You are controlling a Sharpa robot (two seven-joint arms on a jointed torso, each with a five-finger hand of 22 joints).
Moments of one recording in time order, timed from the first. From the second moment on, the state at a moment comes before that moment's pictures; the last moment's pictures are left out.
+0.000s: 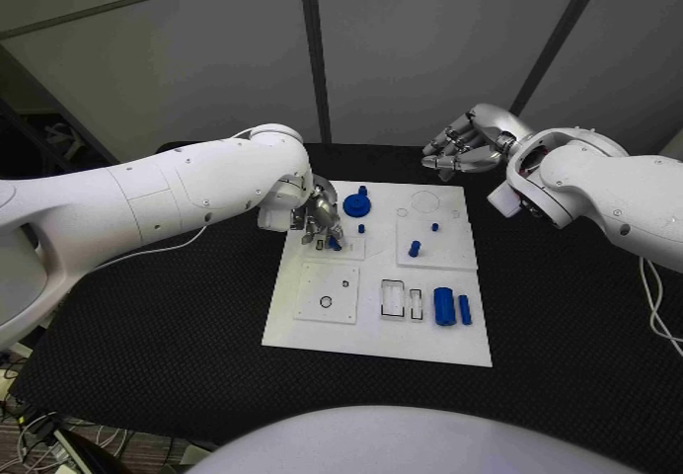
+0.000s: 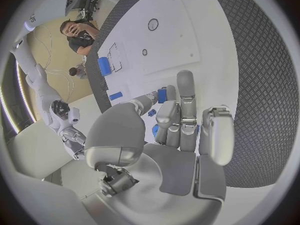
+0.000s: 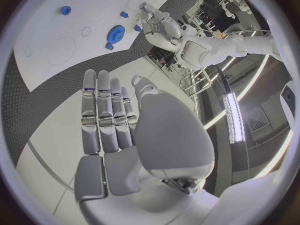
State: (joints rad) left arm 1.34 -0.52 -0.09 1.15 -0.94 0.49 -0.56; left_hand 1.03 0.00 0.61 0.03 0.11 0.96 0.06 0.43 0.80 1.36 -0.01 1.18 1.16 1.43 -0.06 0.53 0.79 0.06 1.47 0.04 1.47 1.31; right arm 1.30 -0.71 0.02 1.33 -0.95 -0.26 -0.05; right_hand 1.47 -0.15 0.16 0.26 0.35 1.05 0.17 0.08 0.07 1.33 0.09 0.10 0.11 1.38 0.03 0.11 0.26 0.17 1.19 0.13 0.29 0.26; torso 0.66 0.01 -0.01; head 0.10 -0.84
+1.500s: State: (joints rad) left arm 1.34 -0.50 -0.10 1.14 -0.97 0.49 -0.56; left_hand 1.01 -0.01 0.62 0.01 0.11 0.97 0.05 0.45 0.81 1.36 -0.01 1.18 1.15 1.43 -0.06 0.53 0.79 0.06 1.47 0.04 1.47 1.31; right arm 1.30 -0.71 0.02 1.34 -0.95 -0.26 -0.05; right_hand 1.47 -0.15 0.16 0.26 0.35 1.05 0.17 0.08 0.07 1.33 0.09 0.10 0.11 1.38 0.03 0.11 0.26 0.17 1.19 0.13 0.29 0.26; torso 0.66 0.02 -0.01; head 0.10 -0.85
